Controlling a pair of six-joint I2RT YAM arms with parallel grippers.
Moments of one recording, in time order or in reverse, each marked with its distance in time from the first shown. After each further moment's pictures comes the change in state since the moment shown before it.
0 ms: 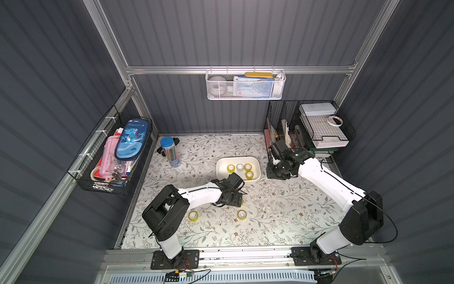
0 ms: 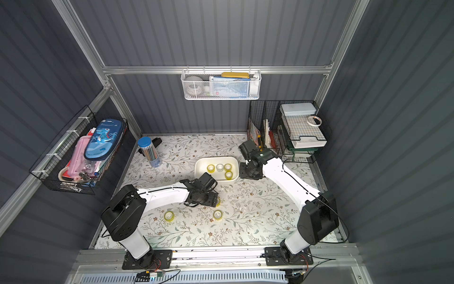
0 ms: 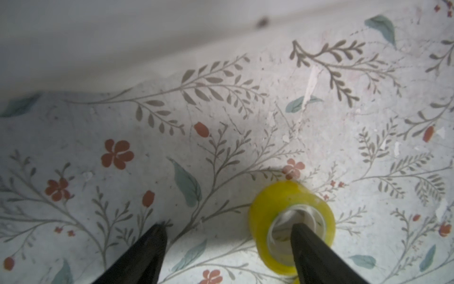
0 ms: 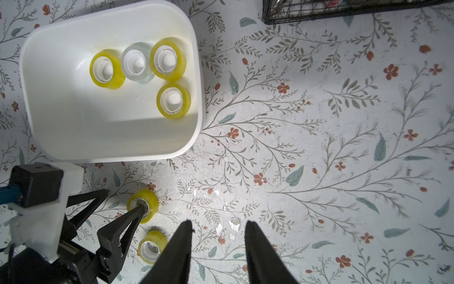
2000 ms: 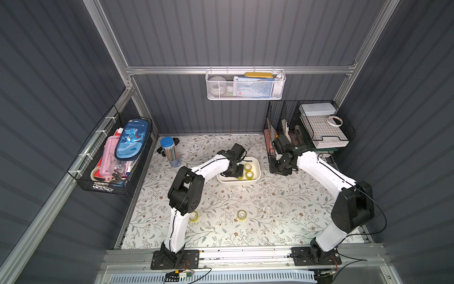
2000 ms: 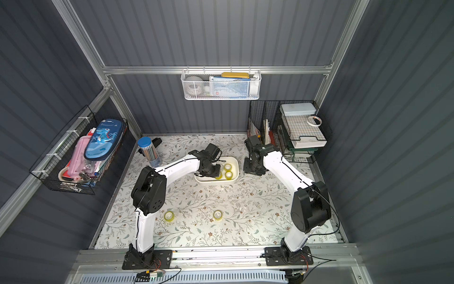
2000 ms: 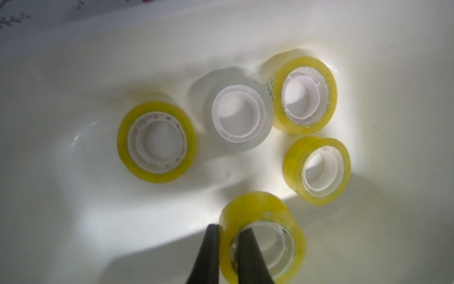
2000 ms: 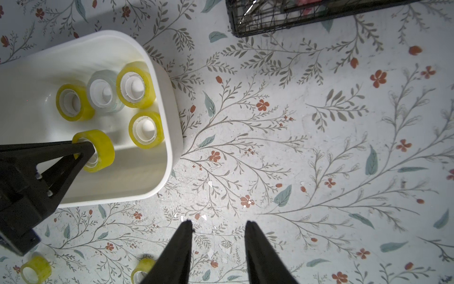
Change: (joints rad) left arm 0.177 0.387 0.660 -0.238 0.057 0.182; right arm -0.112 0.121 0.063 0.010 -0.035 -0.018
